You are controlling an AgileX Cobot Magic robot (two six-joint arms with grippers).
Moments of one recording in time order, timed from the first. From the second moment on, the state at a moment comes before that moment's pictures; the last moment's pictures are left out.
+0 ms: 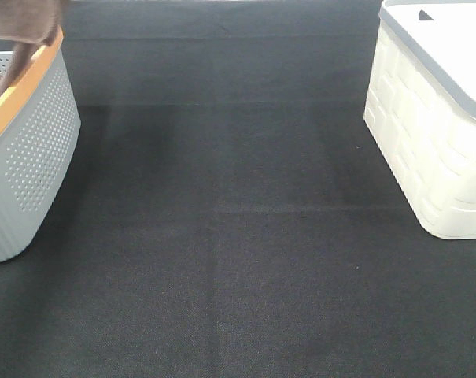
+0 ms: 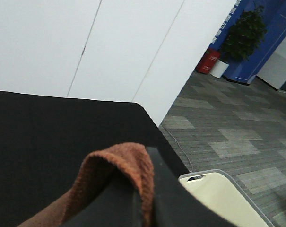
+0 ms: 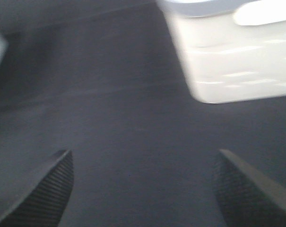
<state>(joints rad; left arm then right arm) -0.14 1.61 -2.03 -0.61 0.70 0.07 -0.03 0.18 -0.50 0.36 0.96 -0.02</state>
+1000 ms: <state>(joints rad) -0.46 1.72 -2.03 -0.61 0.52 0.09 0.49 1.10 -0.96 0.75 0.62 -0.85</state>
